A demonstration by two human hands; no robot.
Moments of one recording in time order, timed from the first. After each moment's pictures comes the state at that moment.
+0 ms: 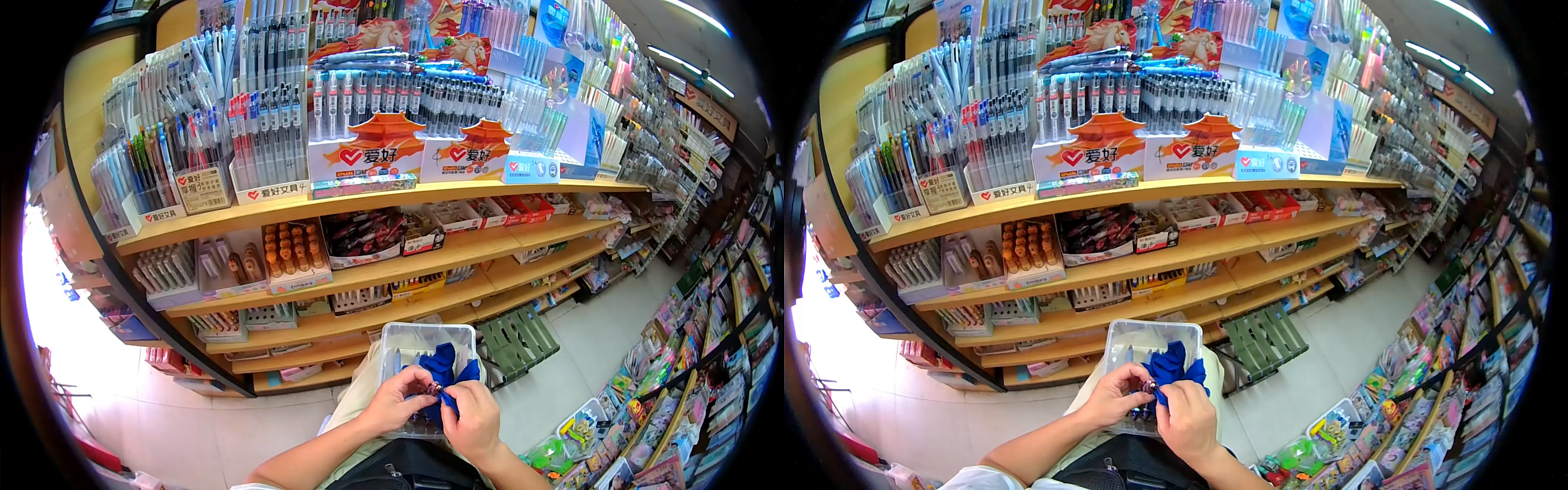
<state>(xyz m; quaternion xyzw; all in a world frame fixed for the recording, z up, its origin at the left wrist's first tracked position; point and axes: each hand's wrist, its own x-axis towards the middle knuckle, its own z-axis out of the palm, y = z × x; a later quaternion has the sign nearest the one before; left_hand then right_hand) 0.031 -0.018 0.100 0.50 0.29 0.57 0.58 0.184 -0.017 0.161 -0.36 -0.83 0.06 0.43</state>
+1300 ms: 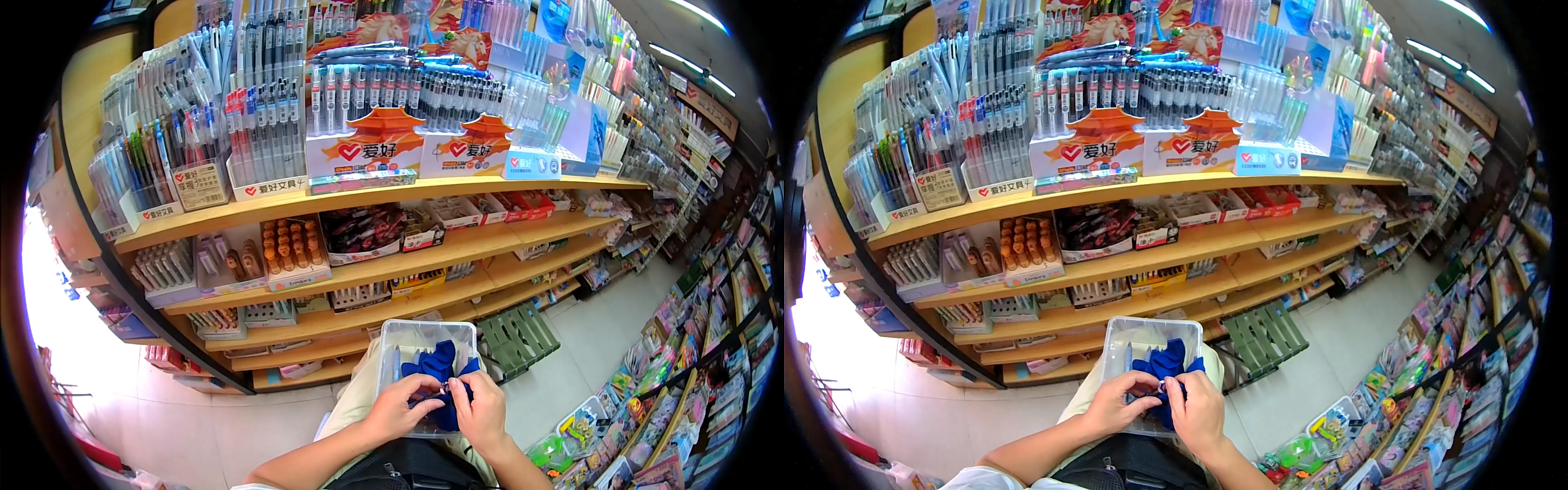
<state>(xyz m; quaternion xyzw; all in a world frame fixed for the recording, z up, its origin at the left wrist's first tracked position) 0.039 -0.032 0.120 0.61 0.45 0.52 0.40 0.189 -0.005 0.158 -0.44 -0.77 0.17 0.43</state>
